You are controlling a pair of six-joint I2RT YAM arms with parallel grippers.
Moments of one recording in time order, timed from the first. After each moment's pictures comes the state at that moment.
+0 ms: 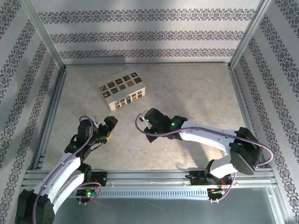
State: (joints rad) left arm -0.23 0.74 0.27 -0.07 0.35 -1.23; right arm 0.97 1.43 0.98 -0.49 0.01 0.26
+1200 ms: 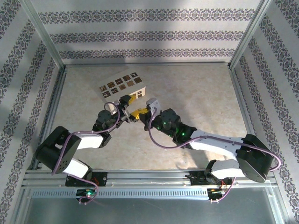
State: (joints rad) left arm -0.49 1.50 0.41 1.15 0.26 -2.05; right arm 0.94 1.32 0.69 0.43 0.04 0.26
